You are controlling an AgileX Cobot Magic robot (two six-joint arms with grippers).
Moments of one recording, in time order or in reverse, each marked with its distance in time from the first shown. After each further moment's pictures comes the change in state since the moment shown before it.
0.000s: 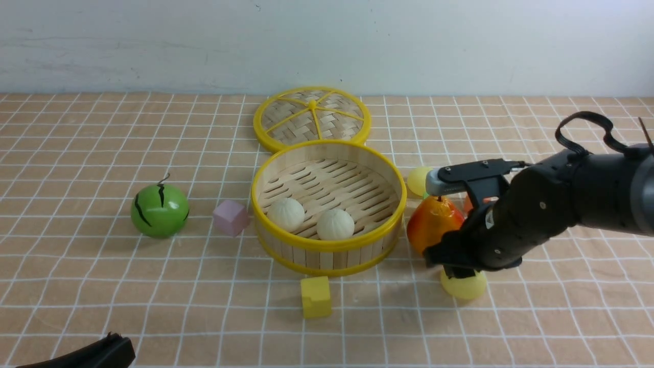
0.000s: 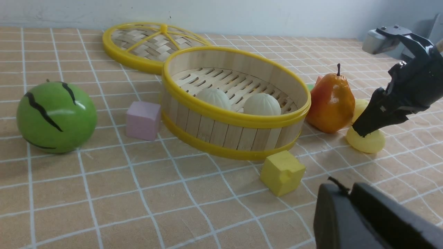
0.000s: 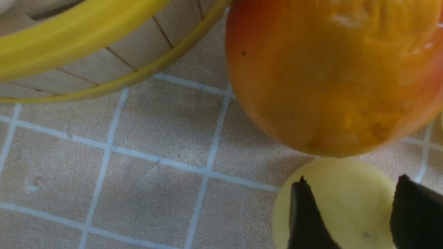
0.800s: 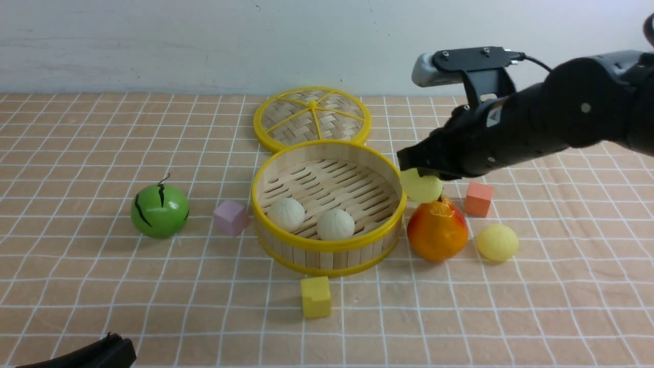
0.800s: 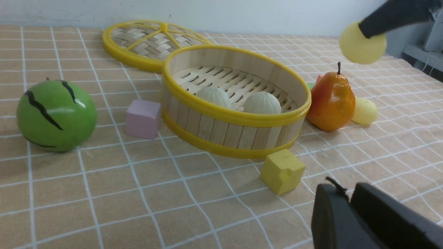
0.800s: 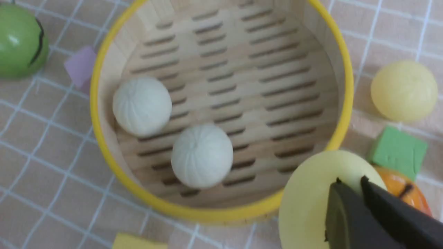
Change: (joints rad) right arm 0.039 -0.119 -0.241 0.223 0.010 -0.207; left arm 0.000 0.000 0.000 0.000 0.004 0.000
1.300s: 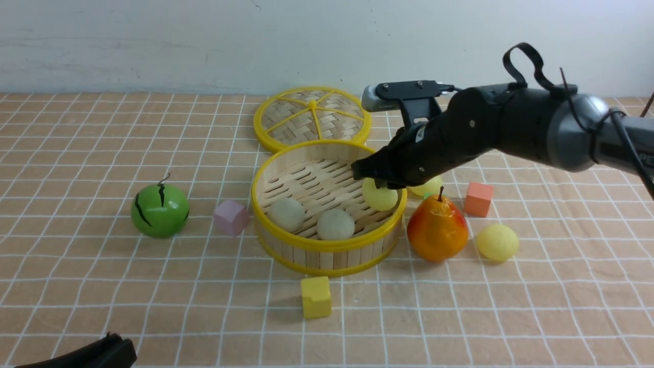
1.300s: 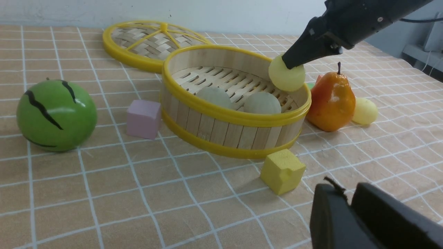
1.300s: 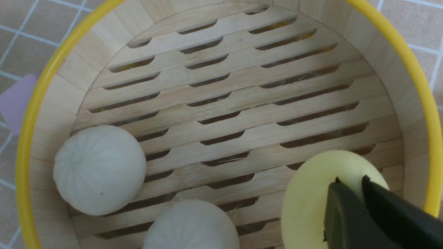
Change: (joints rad) right arm 0.000 0.330 -0.222 0.034 -0.031 -0.009; left arm 0.000 0.000 0.000 0.000 0.000 0.000
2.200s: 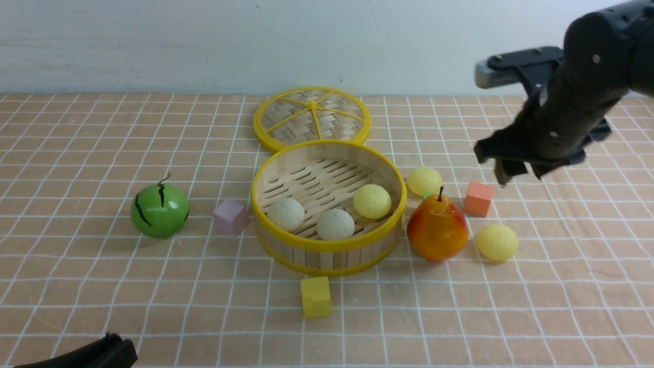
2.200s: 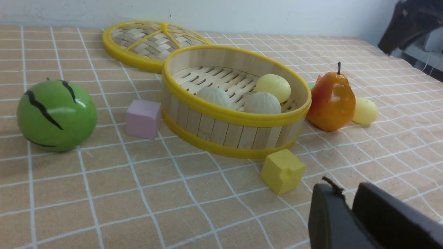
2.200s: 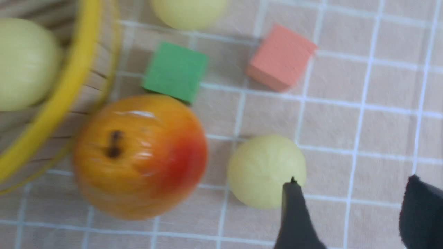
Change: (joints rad) right arm -0.227 -0.194 0.046 -0.267 0.478 0.141; left arm 0.000 0.000 0.000 0.000 0.000 0.000
